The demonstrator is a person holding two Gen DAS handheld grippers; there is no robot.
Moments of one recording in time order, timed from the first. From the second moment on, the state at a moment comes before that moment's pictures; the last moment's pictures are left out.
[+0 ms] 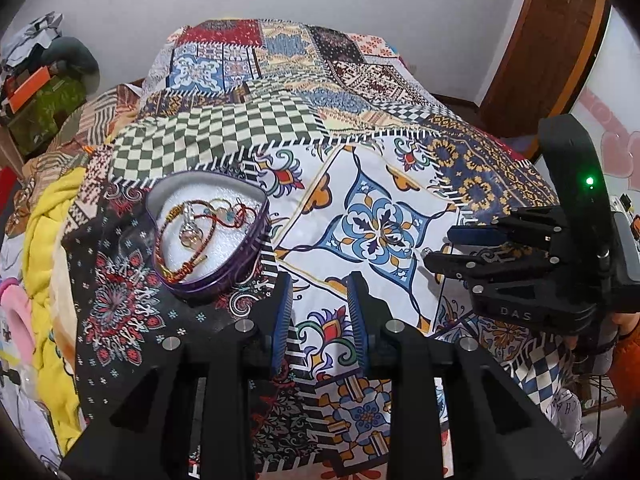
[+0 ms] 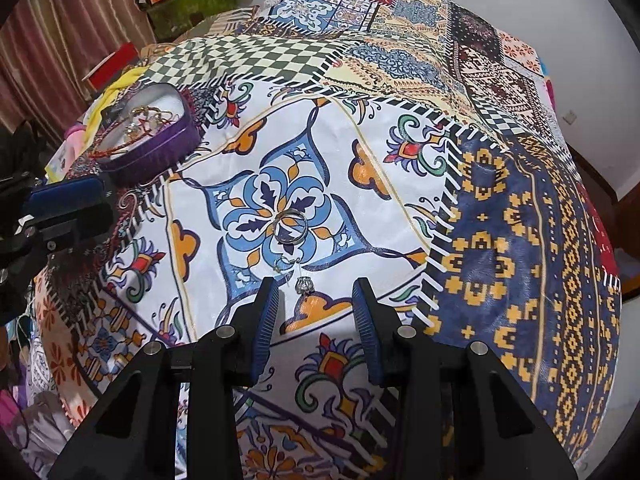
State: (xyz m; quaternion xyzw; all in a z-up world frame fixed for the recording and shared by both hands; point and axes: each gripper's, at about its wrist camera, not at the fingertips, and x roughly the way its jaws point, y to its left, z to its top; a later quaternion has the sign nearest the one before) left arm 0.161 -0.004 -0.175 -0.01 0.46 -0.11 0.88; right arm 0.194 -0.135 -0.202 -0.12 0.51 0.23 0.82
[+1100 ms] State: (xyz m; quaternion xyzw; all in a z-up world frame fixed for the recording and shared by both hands) left arm 0.220 -0.075 -0.215 0.01 0.50 -0.16 0.85; right arm 0.206 -0.191 -0.163 -0.06 0.44 0.21 0.87
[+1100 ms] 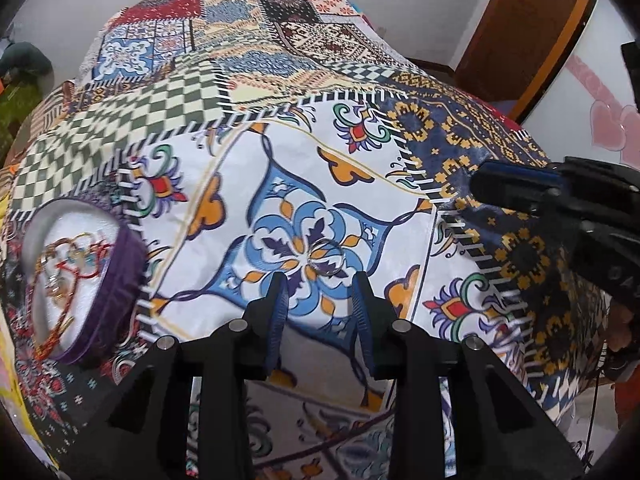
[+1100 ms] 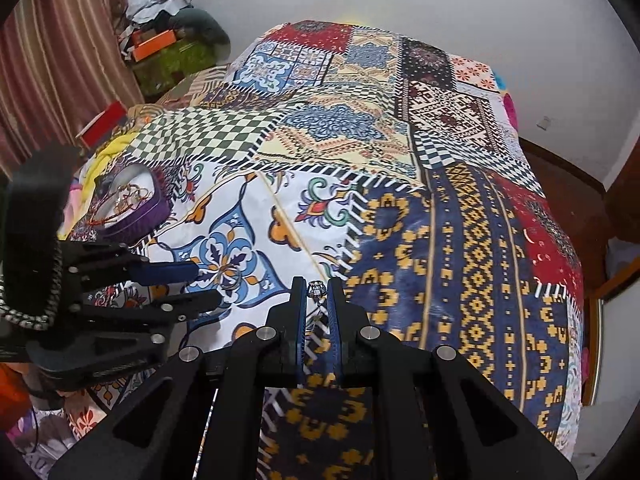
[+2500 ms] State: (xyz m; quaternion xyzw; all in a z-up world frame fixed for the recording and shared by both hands) left arm 0.180 0.039 -0.123 -0.04 0.37 -0.07 0.93; right arm 0.201 -0.100 -0.101 -0.05 0.37 0.30 0.88
